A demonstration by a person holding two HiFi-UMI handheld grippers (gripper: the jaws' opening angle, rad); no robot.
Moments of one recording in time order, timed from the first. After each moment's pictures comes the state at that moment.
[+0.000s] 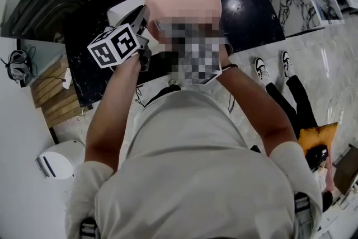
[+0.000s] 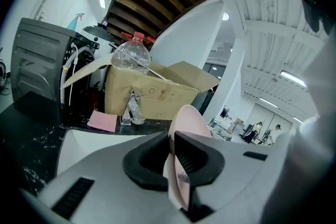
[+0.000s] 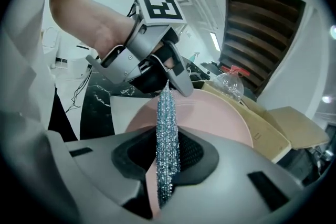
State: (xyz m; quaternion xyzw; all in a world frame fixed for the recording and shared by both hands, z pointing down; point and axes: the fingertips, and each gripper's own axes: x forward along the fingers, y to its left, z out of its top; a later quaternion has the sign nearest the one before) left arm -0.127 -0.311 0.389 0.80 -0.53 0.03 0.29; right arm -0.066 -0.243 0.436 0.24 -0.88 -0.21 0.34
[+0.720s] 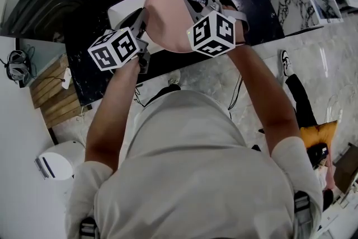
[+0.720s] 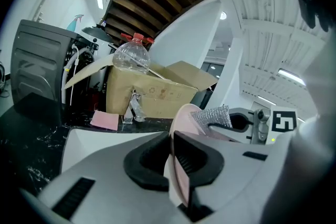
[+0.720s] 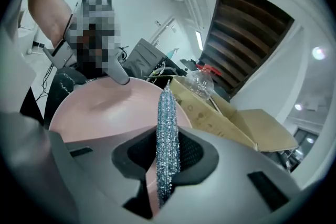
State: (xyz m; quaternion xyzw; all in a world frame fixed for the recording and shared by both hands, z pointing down) left arm -0.135 -0.297 0.393 0.80 -0.53 0.04 0.29; right arm -0.017 -0.326 0.382 0.35 -0.83 -0.24 0.35
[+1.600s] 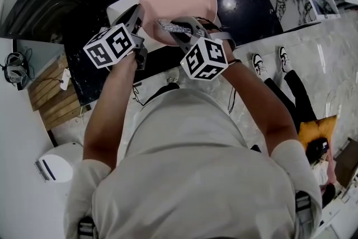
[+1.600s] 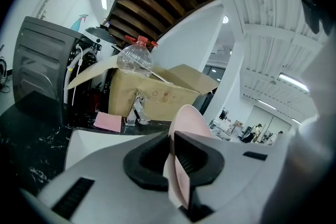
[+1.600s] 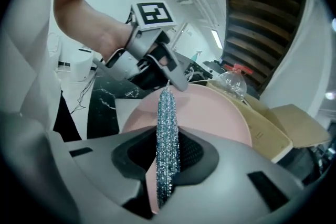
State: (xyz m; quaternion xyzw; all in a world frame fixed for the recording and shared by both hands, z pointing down) left arm -0.150 -0.297 0.389 0.80 -0.53 0.02 0.29; right arm -0.067 -0.228 0.434 0.22 -0.89 -0.19 0.35
